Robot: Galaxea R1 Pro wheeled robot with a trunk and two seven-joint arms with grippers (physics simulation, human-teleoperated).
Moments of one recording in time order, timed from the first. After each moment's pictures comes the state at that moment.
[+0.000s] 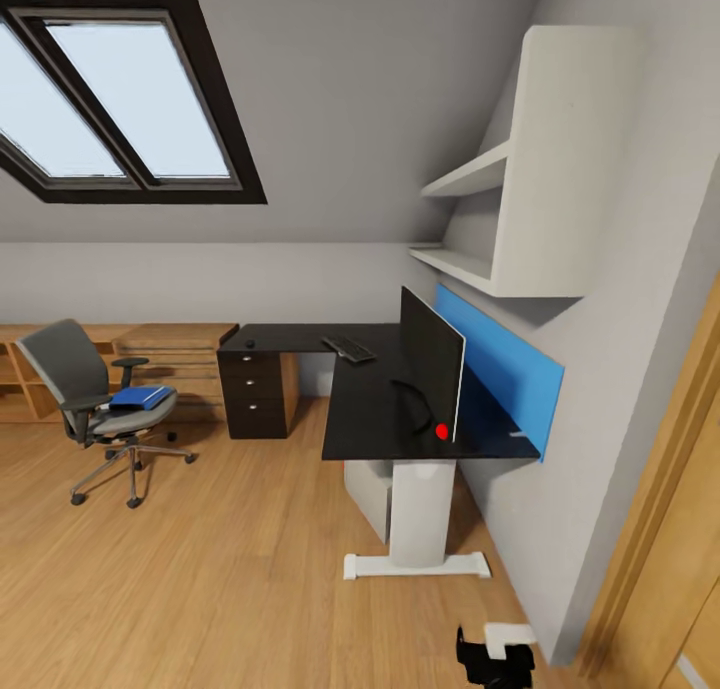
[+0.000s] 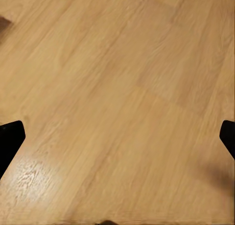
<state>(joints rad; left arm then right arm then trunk) 0.06 0.02 0.10 -0.58 0.33 -0.26 0.14 -0.48 0.06 -0.11 0.01 0.23 -0.53 -0.31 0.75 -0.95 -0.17</state>
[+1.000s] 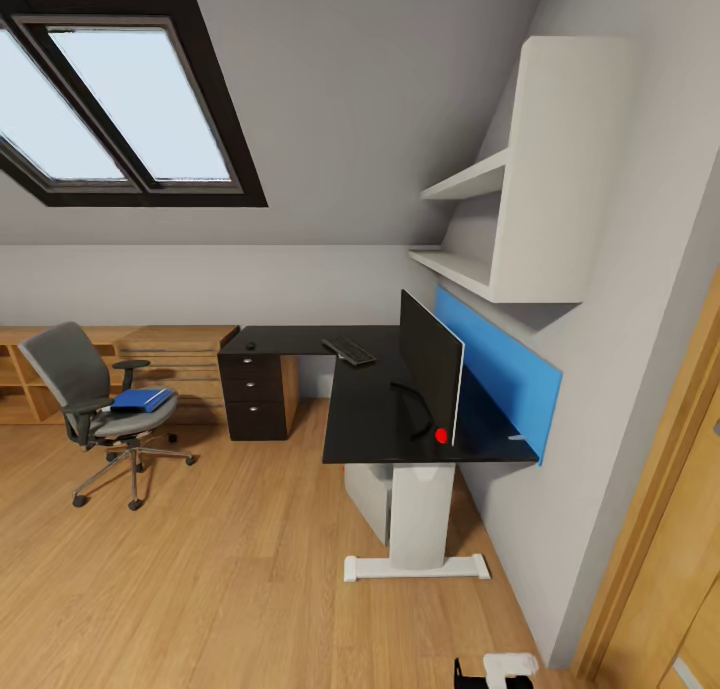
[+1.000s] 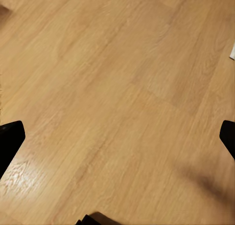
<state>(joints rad) 0.06 0.04 0.11 -0.50 0.43 -0.33 0.05 -0.42 0.07 -0.11 0.02 0.23 -0.54 -0.25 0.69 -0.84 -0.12</state>
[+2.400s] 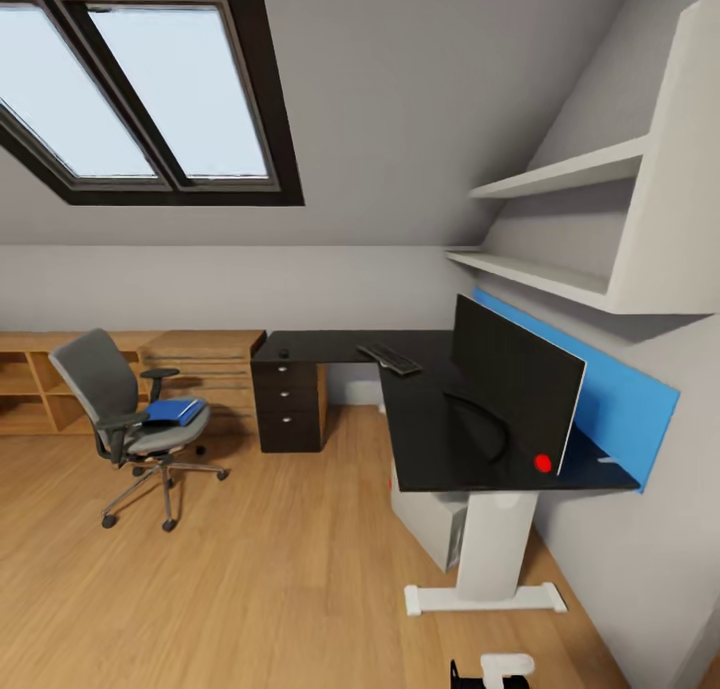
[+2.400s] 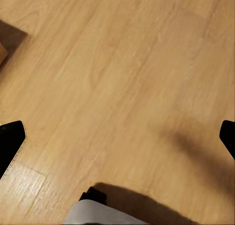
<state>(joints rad) 0.06 0.06 0.10 -0.37 0.43 -0.34 -0.07 -0.42 0.07 -0.11 0.02 0.23 -0.53 -0.22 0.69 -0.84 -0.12</state>
